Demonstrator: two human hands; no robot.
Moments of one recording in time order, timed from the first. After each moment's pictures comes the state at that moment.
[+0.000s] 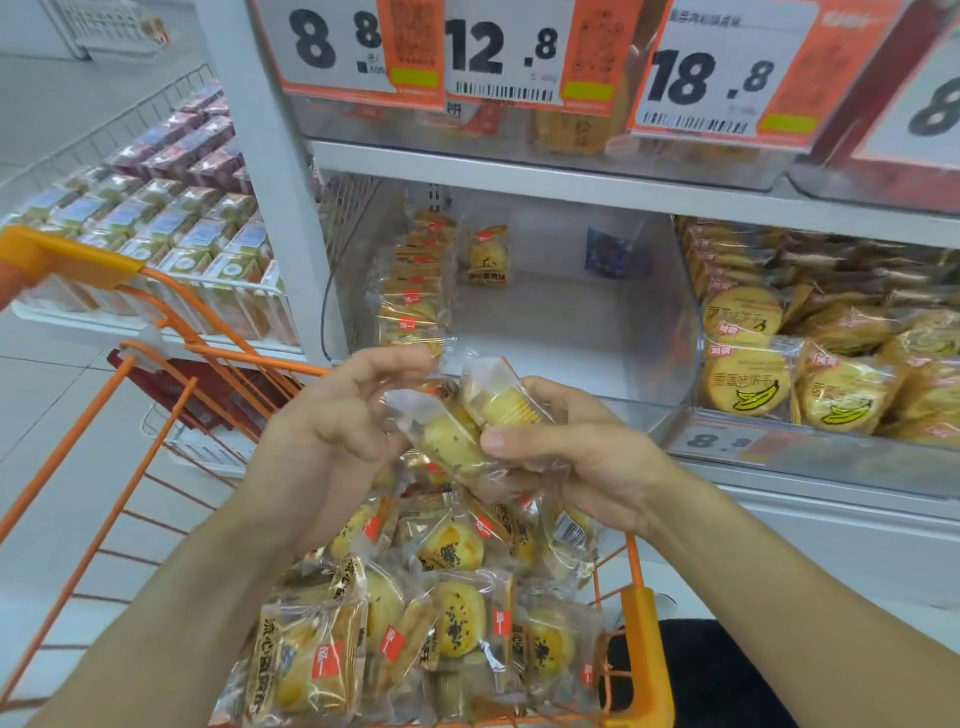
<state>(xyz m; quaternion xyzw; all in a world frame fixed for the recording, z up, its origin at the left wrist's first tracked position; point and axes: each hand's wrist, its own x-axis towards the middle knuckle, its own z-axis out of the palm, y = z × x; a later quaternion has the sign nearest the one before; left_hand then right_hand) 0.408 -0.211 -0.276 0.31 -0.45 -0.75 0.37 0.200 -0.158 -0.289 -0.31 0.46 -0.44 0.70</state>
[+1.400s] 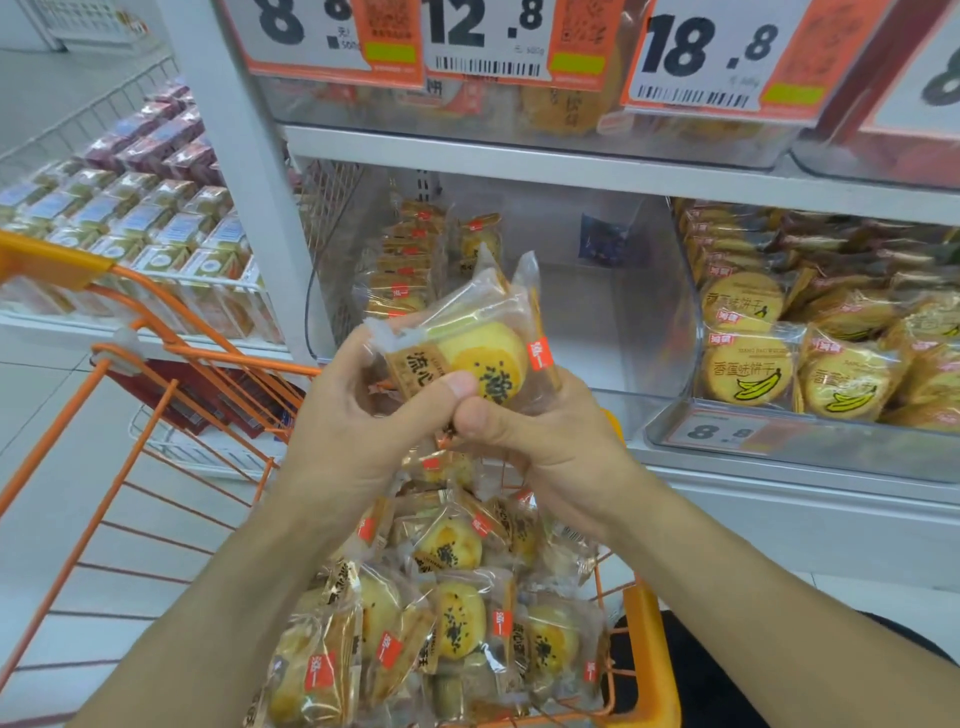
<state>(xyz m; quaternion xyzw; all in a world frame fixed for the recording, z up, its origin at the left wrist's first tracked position) 0.380 -0.203 -0.270 0.42 -0.60 -0.56 0.40 0.224 -0.159 -0.286 -0.37 0.40 -0.57 0.62</state>
